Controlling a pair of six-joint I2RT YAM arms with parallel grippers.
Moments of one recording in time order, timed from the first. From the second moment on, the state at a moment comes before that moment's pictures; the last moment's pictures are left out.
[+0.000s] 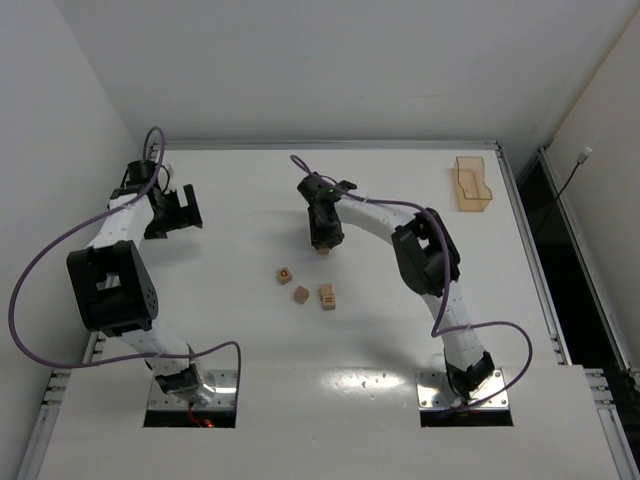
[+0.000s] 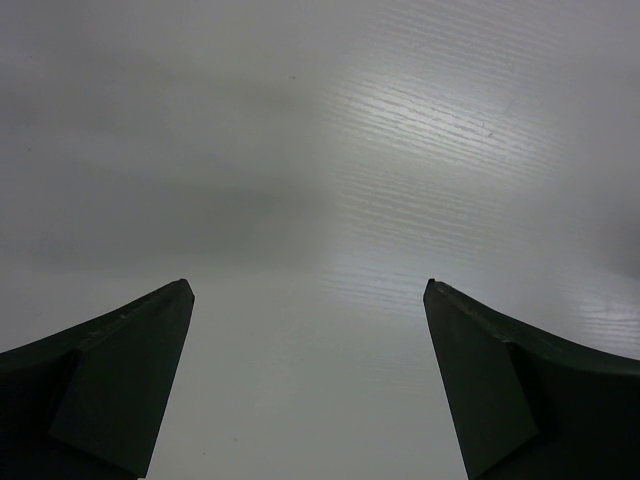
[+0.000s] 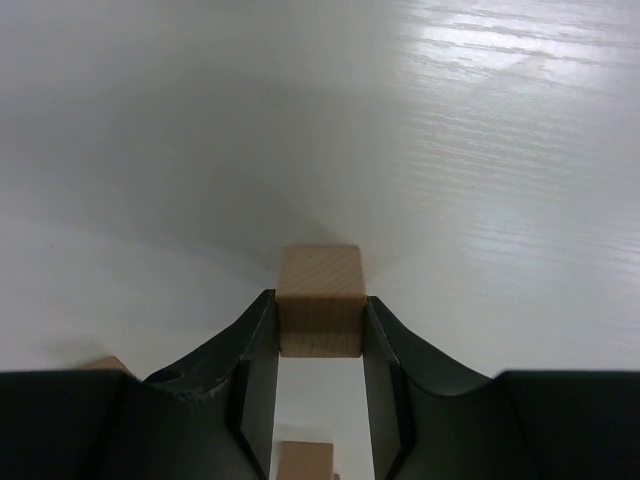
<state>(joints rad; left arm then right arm) 0.26 1.66 1.25 -0.62 0.10 -0.08 0.66 2.30 1.82 -0.76 0.12 0.55</state>
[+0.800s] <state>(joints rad) 0.26 1.67 1.25 -0.61 0.12 -0.08 0.66 2.21 1.66 -0.73 0.17 0.55</state>
